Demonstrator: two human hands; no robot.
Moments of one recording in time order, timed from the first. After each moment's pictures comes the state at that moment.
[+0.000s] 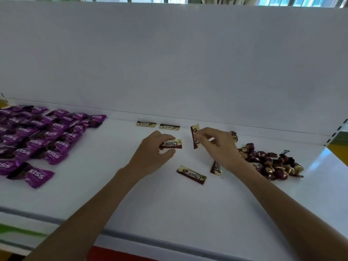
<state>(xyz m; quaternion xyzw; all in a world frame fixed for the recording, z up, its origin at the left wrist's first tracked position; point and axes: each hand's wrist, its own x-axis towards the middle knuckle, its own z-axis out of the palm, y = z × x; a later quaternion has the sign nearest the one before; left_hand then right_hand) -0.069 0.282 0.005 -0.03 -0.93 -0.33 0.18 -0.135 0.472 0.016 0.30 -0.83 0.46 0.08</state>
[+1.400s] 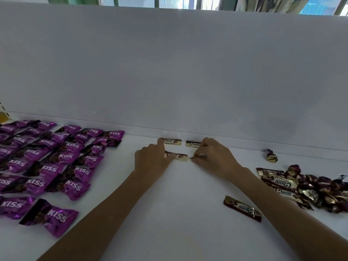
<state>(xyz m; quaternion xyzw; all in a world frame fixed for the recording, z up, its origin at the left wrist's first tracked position) -0.123 0.181 -0.005 0.12 -0.98 -0.06 0.13 -0.183 0.362 -0.002 0.33 -0.93 0.14 0.09</state>
